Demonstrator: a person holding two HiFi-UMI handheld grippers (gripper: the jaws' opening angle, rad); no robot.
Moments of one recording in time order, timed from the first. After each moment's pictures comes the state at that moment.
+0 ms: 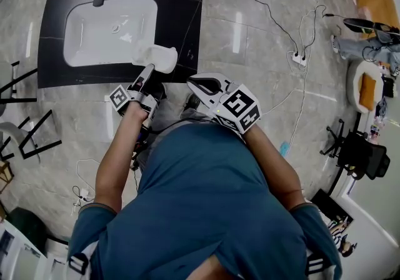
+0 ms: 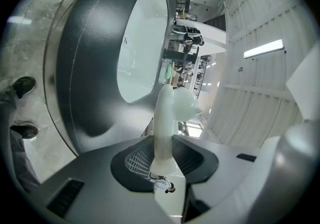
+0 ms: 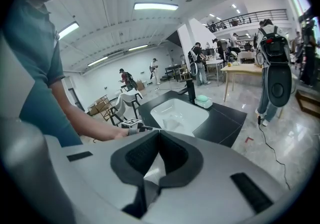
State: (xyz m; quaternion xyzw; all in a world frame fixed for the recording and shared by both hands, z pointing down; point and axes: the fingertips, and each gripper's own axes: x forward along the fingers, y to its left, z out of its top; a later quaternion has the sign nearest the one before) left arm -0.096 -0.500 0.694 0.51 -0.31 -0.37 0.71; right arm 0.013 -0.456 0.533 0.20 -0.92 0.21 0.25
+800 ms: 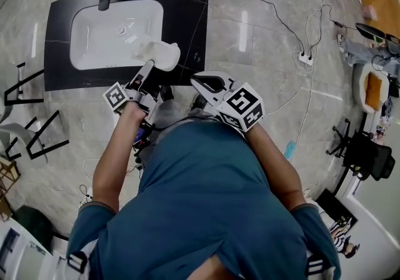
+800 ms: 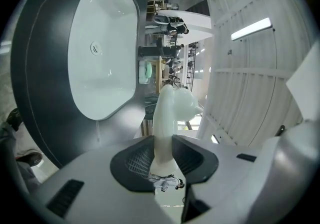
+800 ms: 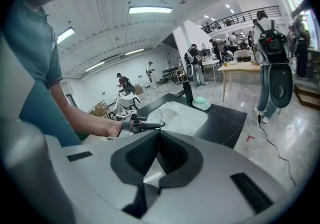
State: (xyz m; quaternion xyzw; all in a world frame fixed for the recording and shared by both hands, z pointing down) left arm -0.116 -0.531 0.643 0.59 -0.31 -0.32 0.67; right arm 0.004 -0.479 0.534 0.22 -0.92 0.23 0.23
